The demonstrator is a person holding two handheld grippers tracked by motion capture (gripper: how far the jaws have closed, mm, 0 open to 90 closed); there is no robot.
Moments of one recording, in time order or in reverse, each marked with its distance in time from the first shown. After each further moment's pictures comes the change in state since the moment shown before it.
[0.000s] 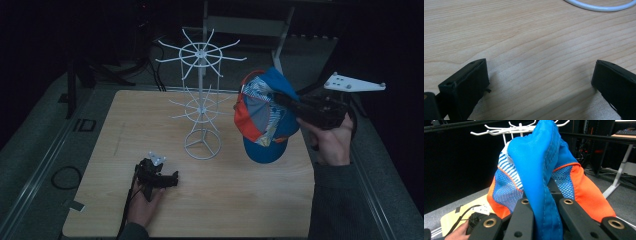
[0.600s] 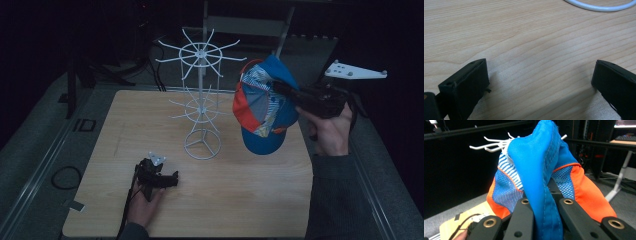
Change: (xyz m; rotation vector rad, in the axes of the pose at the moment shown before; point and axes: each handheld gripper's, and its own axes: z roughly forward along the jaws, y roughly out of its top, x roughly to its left) left arm 0.000 0.000 0.000 -0.001 0.001 0.000; right arm -0.004 0.019 0.007 -0.038 0.012 0.002
